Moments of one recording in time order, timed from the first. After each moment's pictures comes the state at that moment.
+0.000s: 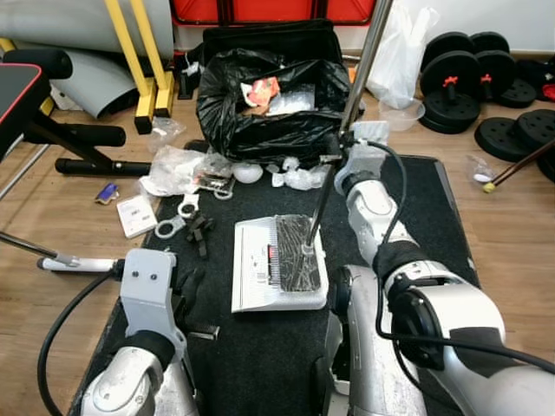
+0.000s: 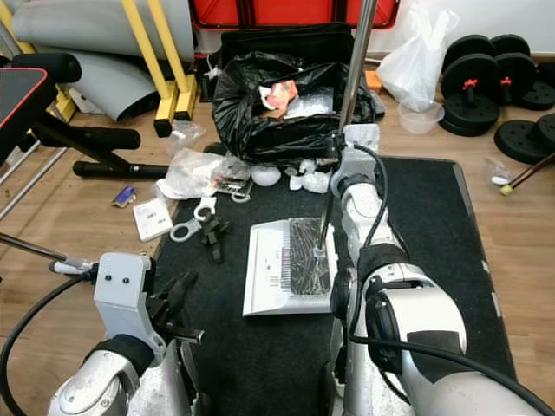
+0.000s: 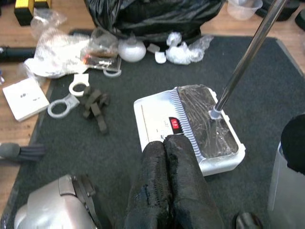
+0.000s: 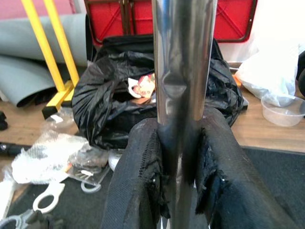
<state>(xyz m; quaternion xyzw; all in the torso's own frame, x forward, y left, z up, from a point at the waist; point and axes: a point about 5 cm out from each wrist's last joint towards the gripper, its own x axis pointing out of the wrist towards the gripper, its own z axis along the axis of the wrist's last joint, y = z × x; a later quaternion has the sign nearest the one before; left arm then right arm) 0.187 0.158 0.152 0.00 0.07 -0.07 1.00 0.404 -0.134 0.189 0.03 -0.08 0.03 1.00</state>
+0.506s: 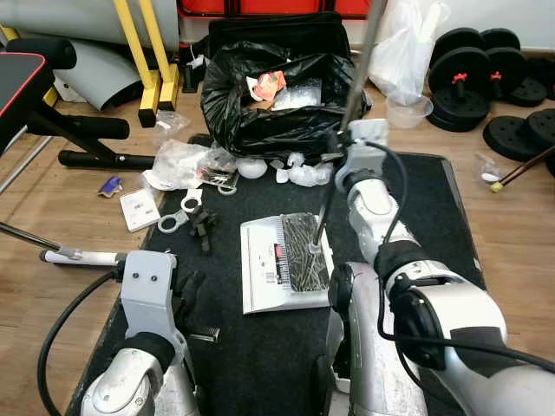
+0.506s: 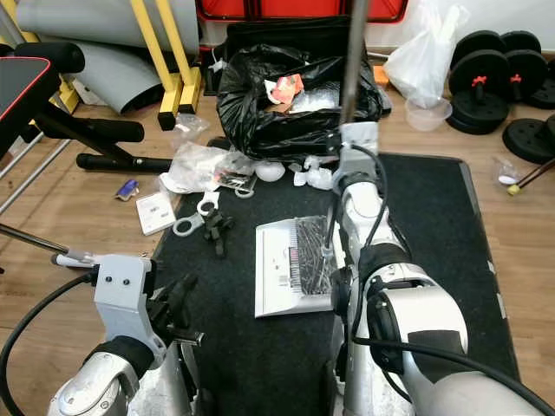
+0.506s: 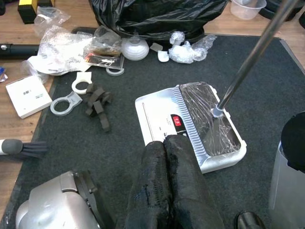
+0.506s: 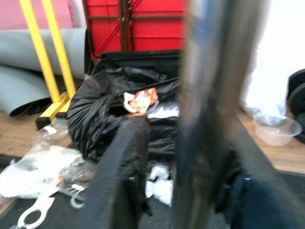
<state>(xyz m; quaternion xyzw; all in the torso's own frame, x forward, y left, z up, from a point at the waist) 0.187 0.157 0.153 0.00 0.07 -0.07 1.00 0.403 -0.139 0.198 0.00 -0.12 0.02 0.99</state>
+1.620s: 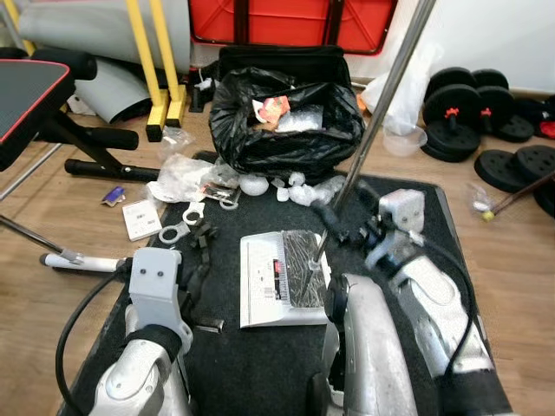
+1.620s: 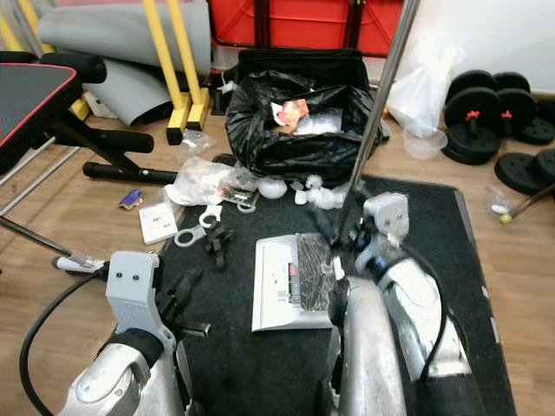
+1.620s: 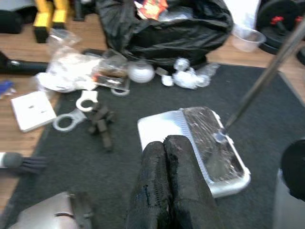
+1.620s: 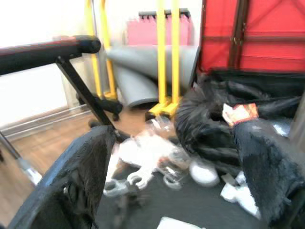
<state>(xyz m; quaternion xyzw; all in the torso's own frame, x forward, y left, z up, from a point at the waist) 0.203 0.149 0.137 -0.02 0.05 -0.06 1.00 0.275 -0.150 0.159 0.03 -0.10 0.26 0.96</state>
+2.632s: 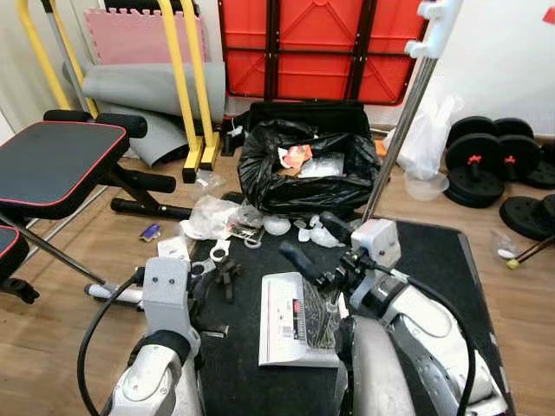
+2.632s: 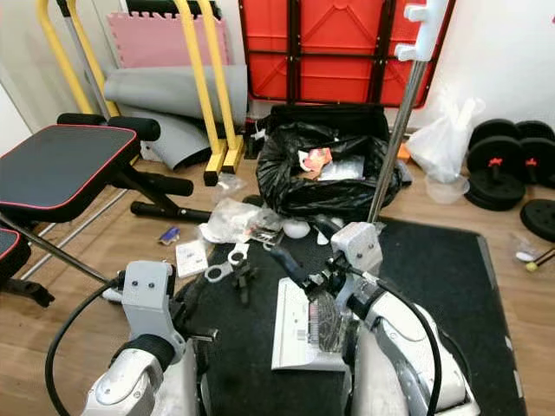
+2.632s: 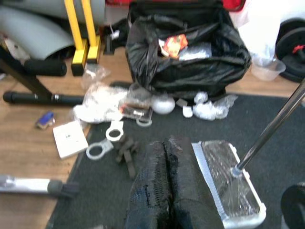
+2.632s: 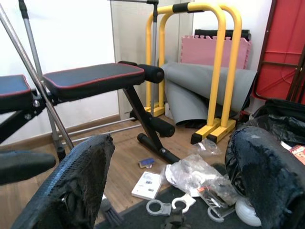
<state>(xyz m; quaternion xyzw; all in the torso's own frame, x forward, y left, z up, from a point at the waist) 0.216 0.148 0.130 0.00 0.04 -0.06 1.00 0.257 -0.123 0.161 0.01 -0.06 0.33 0.94</state>
